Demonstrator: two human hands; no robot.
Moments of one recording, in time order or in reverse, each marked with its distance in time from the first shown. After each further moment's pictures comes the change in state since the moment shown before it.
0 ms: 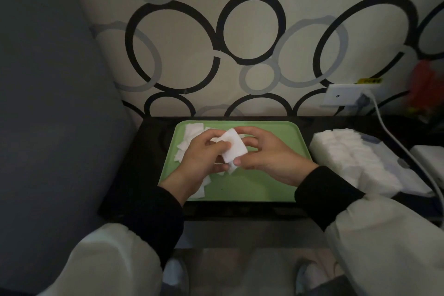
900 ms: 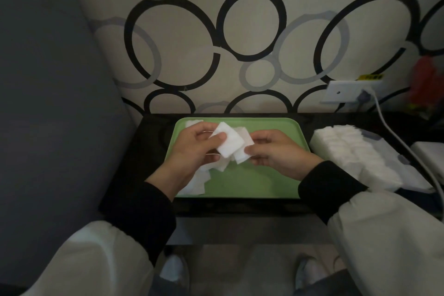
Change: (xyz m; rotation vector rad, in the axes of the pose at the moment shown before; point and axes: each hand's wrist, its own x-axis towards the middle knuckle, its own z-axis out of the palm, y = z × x) left_hand 0.000 0.005 -0.017 -0.044 0.001 0.058; right_hand 0.007 0.009 -0.014 0.039 0.096 0.125
